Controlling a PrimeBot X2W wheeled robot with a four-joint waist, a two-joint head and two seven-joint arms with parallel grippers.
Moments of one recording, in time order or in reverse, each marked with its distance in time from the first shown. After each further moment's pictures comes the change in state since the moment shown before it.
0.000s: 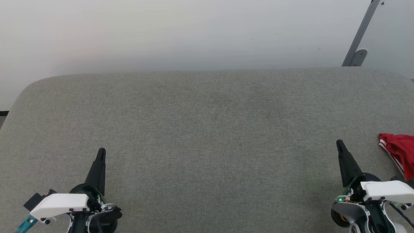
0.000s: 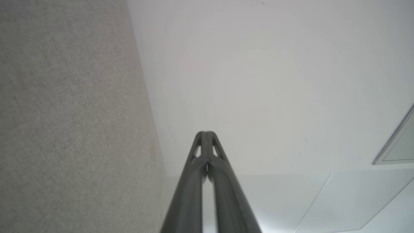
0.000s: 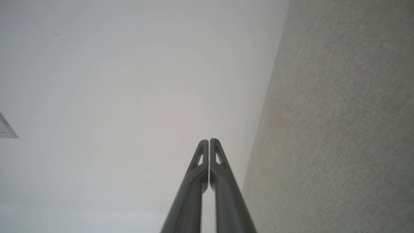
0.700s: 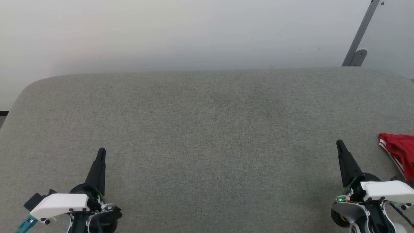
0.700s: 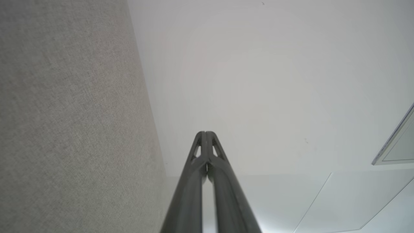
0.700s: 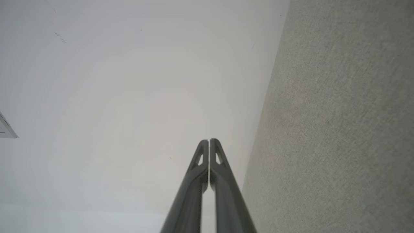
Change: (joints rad) left arm 0.000 -0.002 0.002 0.000 0.001 0.000 0.002; right arm 0.000 0.000 0.000 0.000 0.000 0.000 0.000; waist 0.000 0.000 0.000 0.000
